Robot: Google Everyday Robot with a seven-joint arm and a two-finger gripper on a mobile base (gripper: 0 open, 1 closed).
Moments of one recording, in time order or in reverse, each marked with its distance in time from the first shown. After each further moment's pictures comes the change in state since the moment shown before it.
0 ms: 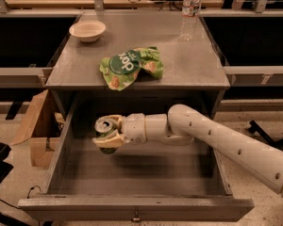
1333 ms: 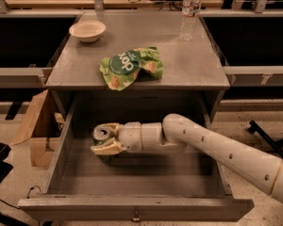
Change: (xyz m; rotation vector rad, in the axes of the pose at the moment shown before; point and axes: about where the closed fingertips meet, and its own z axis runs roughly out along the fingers) arm 0.039 0.003 0.020 0.001 -0.003 0.049
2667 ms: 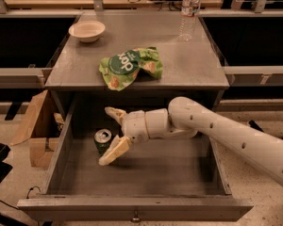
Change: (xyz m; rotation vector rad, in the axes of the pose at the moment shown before) arm -0.047 0.014 -0.022 -0.065 0.069 0.000
